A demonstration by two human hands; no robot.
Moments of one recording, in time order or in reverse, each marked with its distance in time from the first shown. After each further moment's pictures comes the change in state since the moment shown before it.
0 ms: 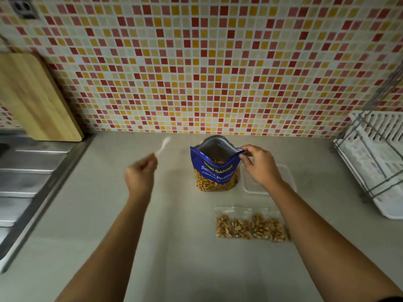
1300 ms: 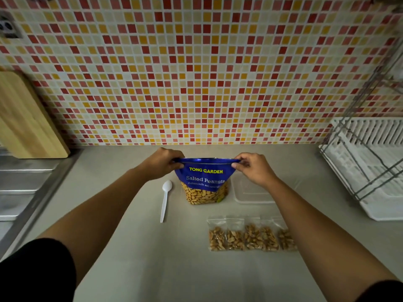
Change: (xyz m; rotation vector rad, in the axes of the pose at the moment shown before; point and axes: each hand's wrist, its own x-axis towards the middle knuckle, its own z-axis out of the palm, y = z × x) left_hand 0.057 0.054 0.052 0.824 -0.909 0.743; right_hand 0.018 0.015 -0.020 0.172 -0.178 0.153
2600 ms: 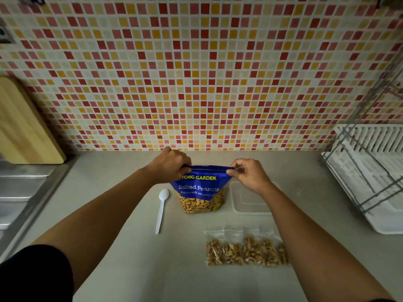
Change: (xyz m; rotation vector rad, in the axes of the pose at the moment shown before) left_hand 0.032 0.019 -0.001 0.399 0.010 0.146; right_hand 0.017 0.000 0.006 0.080 -0.044 0.026
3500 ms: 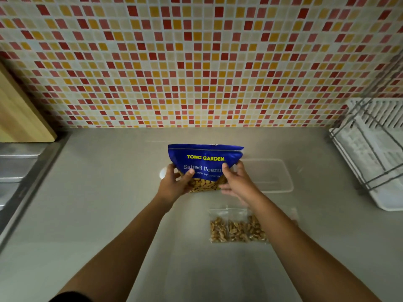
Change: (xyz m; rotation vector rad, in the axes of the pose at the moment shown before) left_hand -0.049 0.045 0.115 -1.532 0.196 -0.828; right_hand -0.038 0.004 0.077 0.616 -0.068 0.543
